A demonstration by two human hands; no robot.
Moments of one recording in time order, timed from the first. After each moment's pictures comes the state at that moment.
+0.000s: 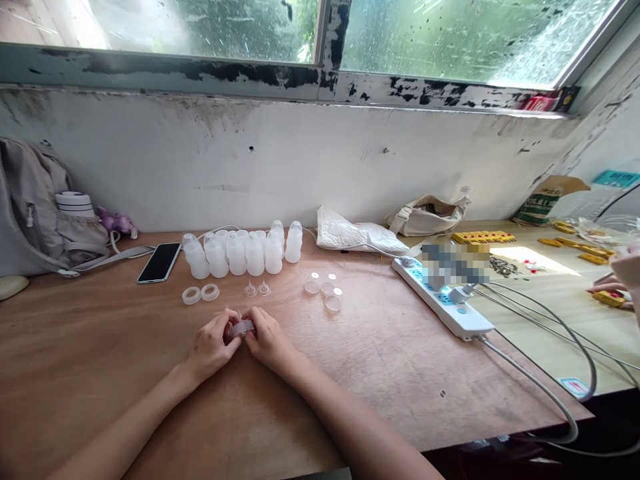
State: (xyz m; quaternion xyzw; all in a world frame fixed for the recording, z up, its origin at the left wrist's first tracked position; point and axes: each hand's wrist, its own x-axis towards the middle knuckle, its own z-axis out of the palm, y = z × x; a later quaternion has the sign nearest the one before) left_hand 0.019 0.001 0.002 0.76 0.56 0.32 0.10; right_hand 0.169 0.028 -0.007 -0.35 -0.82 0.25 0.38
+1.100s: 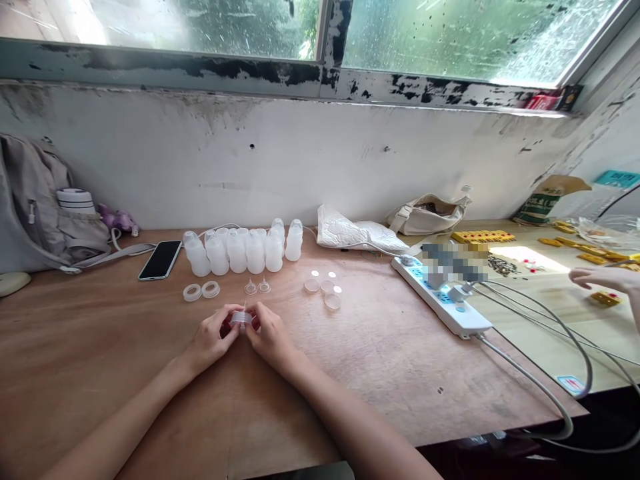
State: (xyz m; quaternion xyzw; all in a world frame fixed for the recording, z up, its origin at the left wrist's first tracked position) left_hand 0.013 0.005 0.006 0.77 0.50 0.36 0.17; right_hand 0.169 0.025 0.001 -0.39 -0.79 0.24 0.40
